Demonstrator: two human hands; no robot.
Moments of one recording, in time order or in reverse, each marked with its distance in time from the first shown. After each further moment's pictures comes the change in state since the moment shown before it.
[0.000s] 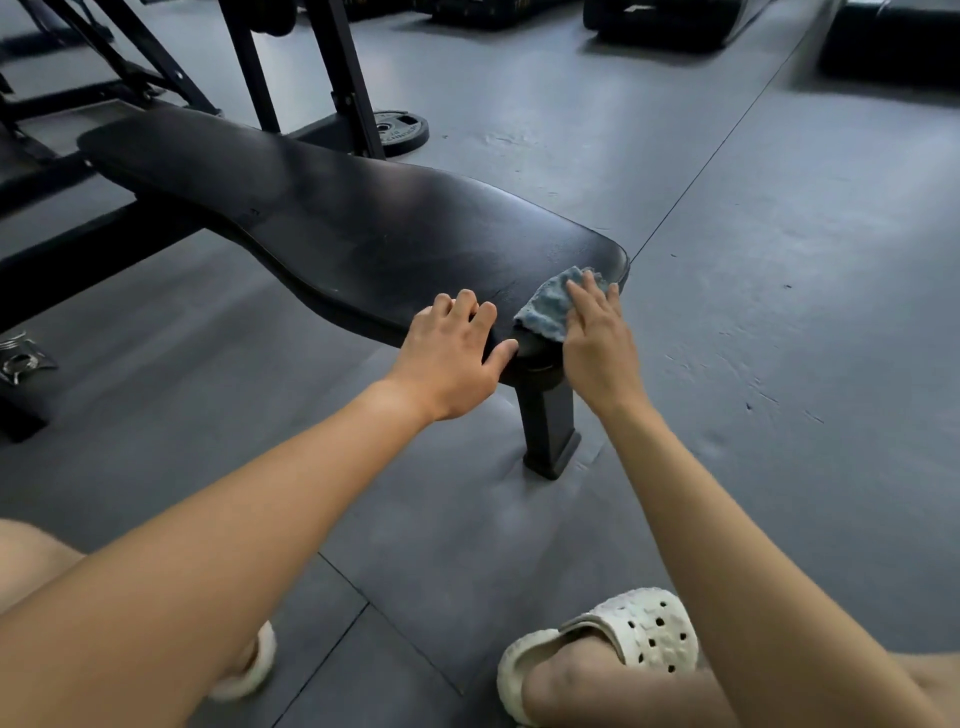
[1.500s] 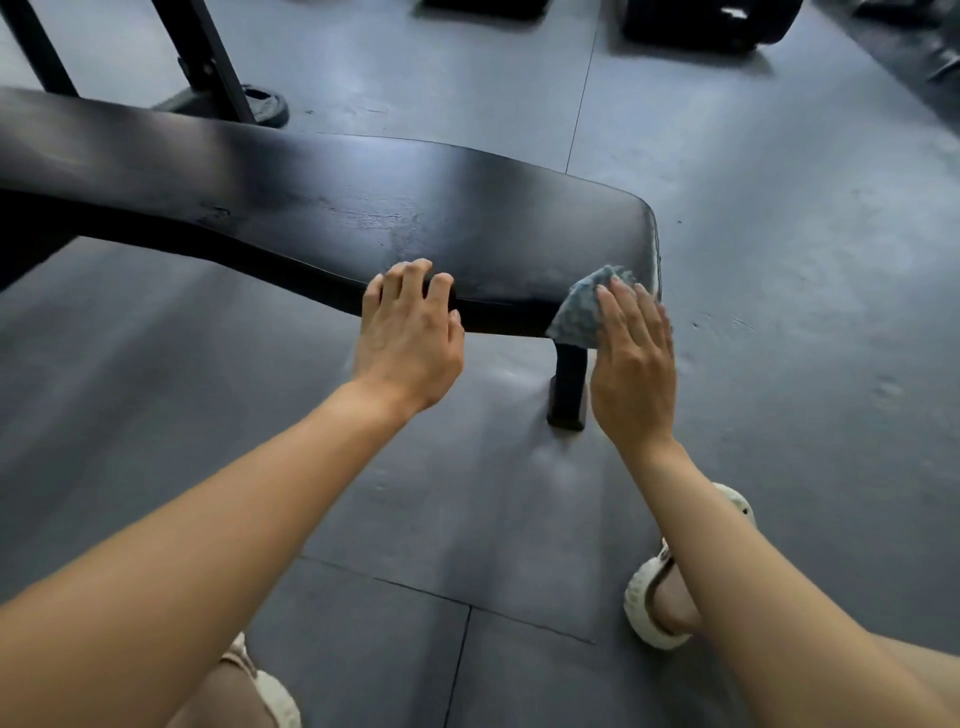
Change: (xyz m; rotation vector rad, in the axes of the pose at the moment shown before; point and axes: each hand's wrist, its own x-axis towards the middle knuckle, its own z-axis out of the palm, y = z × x) left_hand -0.015 -0.182 0.010 -0.199 0.198 0.200; right_hand -0.088 -0.047 0.113 -0.665 0.541 -0.137
